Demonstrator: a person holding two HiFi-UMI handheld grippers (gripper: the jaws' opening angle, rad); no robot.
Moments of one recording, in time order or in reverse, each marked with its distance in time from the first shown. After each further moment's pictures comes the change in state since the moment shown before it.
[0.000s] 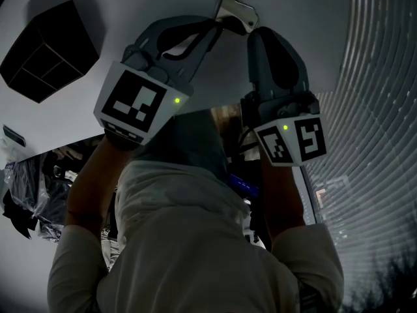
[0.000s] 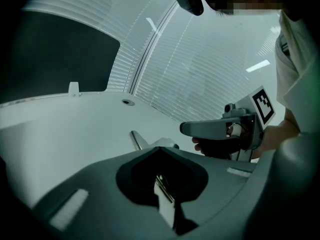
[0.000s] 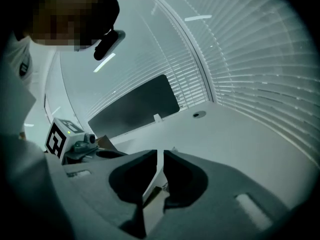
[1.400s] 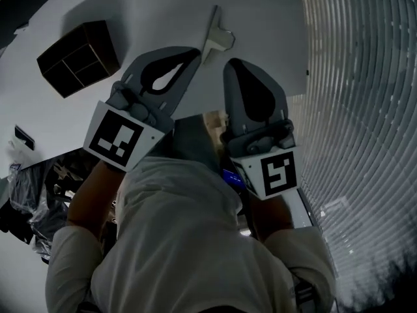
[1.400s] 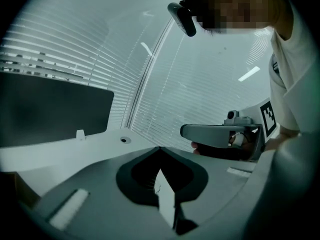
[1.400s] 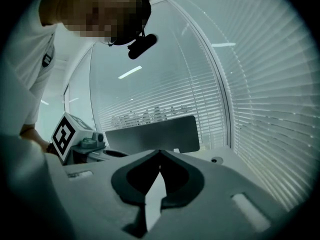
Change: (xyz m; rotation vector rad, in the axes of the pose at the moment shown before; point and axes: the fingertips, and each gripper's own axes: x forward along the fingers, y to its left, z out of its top) left arm -0.090 -0.044 0.105 0.059 -0.195 0.003; right arm -0.059 0.100 0.110 -0.243 -0.221 0.099
